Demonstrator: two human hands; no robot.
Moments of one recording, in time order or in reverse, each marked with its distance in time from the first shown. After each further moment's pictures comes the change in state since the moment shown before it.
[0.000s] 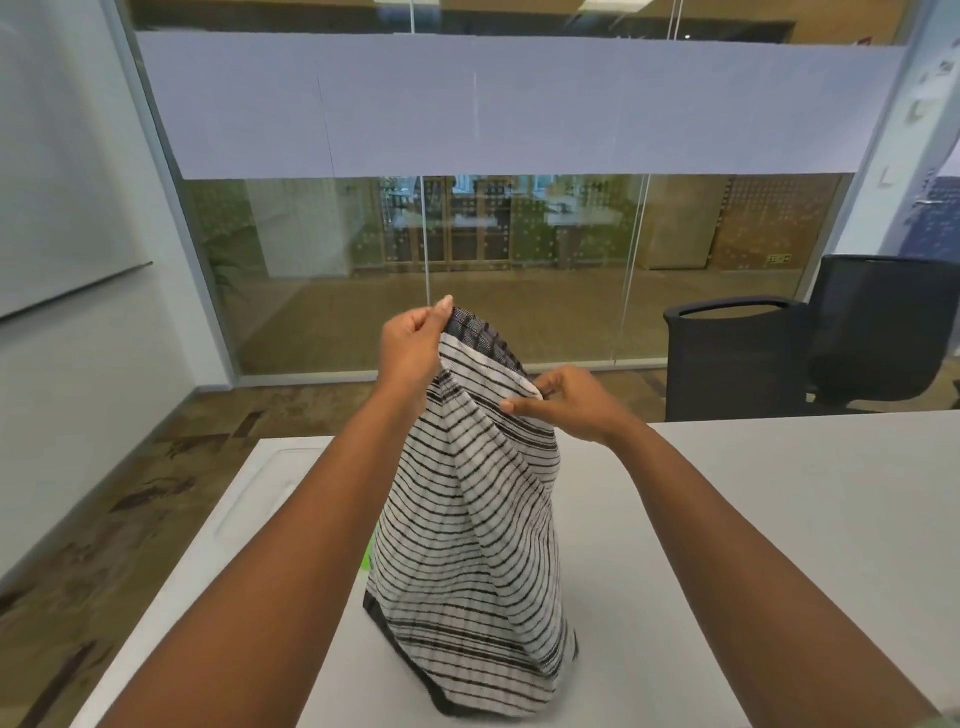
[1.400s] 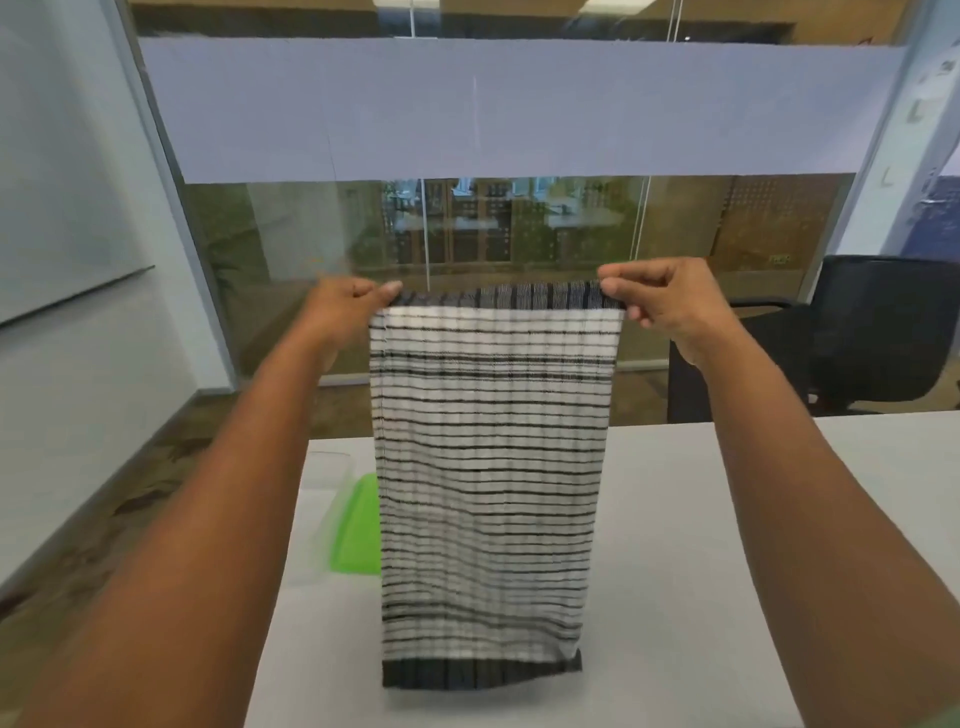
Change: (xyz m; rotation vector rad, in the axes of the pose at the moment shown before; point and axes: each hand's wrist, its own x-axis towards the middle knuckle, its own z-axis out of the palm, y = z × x) left_hand 0.042 0.033 -0.061 0.467 -0.117 0.080; right_hand 0.000 -0.023 -0.100 0.399 0.421 -0.079
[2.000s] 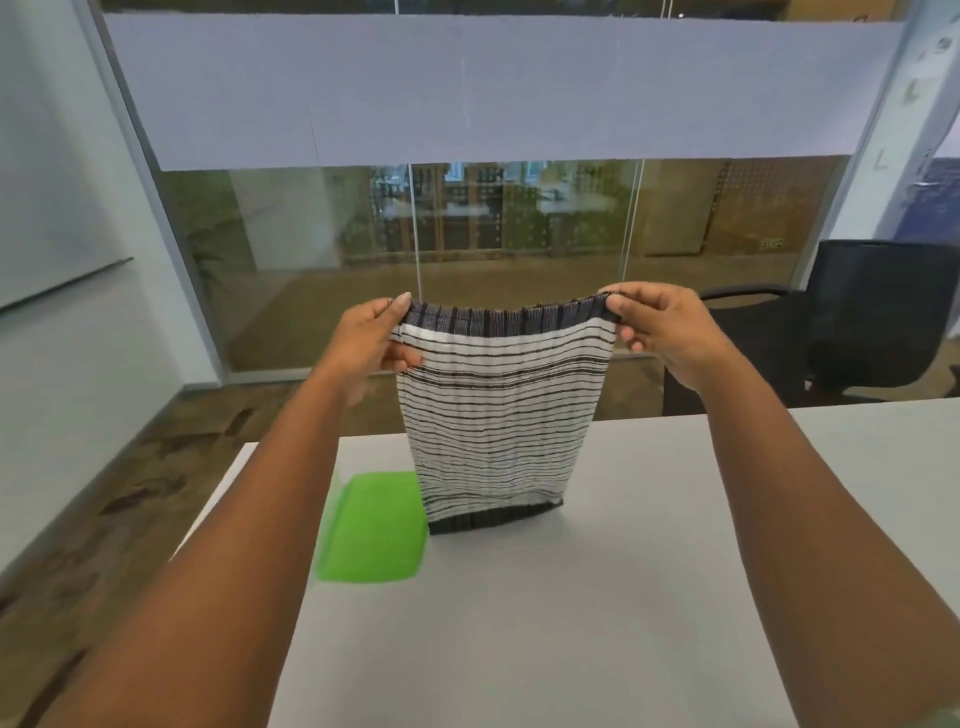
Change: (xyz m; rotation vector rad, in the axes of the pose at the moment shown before) left_hand 0.016 -0.033 0.047 -0.412 -0.146 -0.071; right_hand 0.012 0.043 -0.004 0.114 -0.078 0.074
